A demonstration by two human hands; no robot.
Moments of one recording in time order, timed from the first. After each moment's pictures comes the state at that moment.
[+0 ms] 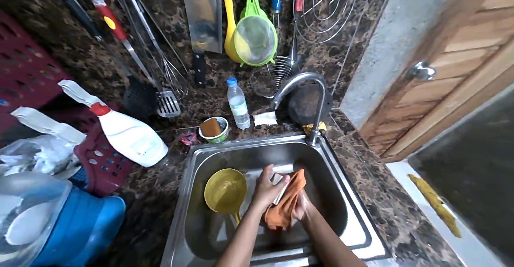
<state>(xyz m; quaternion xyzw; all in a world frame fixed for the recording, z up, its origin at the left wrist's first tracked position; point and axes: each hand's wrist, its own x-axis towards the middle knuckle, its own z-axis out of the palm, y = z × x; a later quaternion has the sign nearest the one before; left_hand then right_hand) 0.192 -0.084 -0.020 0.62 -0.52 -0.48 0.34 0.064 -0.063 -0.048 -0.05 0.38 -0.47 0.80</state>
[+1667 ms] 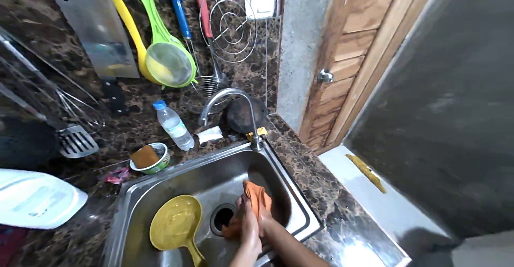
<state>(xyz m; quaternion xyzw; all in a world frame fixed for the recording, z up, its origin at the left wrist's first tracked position) 0.083 -0.006 -0.006 0.61 -0.27 -0.59 0.46 0.039 0.001 0.037 -0.25 0.58 -0.38 0.68</state>
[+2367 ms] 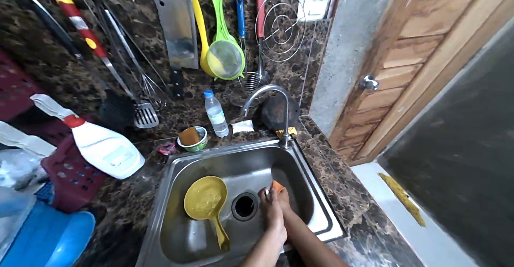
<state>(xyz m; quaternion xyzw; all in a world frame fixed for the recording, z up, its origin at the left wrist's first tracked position) 0.077 -0.015 -0.018 0.63 -0.21 -0.55 0.51 0.043 -0.042 -0.036 -0.39 0.68 -0.35 0.52</state>
